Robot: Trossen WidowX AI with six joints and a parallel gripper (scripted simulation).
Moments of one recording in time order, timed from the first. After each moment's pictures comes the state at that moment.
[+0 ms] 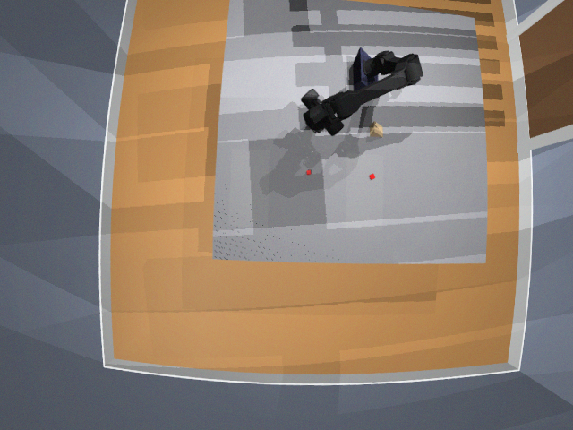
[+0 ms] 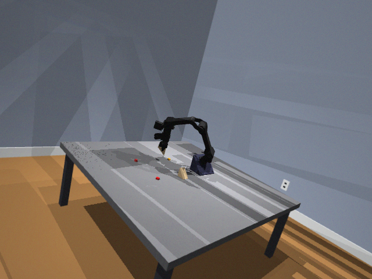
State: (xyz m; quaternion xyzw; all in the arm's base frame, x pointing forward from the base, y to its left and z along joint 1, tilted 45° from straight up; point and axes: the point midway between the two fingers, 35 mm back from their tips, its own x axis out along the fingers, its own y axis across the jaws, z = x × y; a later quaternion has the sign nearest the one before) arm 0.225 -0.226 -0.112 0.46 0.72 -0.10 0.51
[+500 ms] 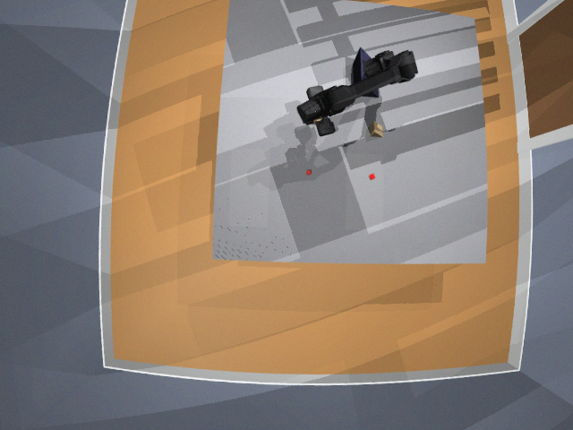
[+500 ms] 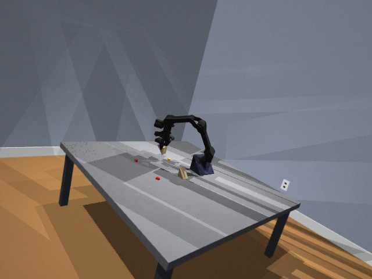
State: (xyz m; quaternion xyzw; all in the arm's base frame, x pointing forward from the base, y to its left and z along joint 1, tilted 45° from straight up) arm 0.224 -0.232 -0.111 0.62 0.65 -0.23 0.38
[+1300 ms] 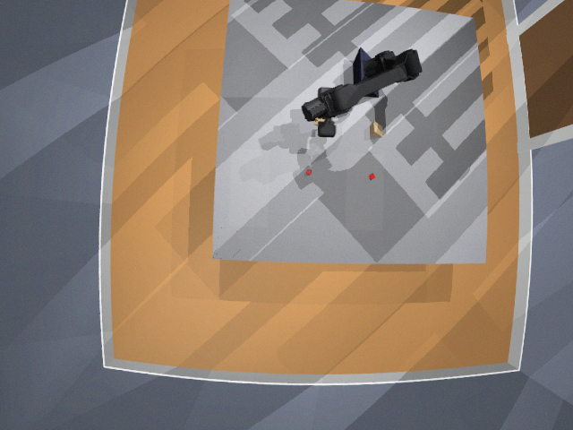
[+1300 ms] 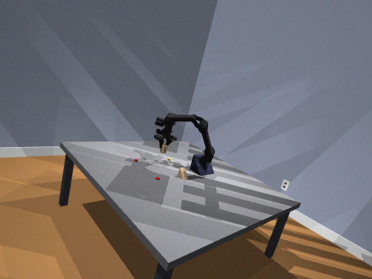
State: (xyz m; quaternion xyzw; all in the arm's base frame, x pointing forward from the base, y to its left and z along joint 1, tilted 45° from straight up) arm 0.240 -0.232 -0.082 0.70 0.59 -0.30 0.28
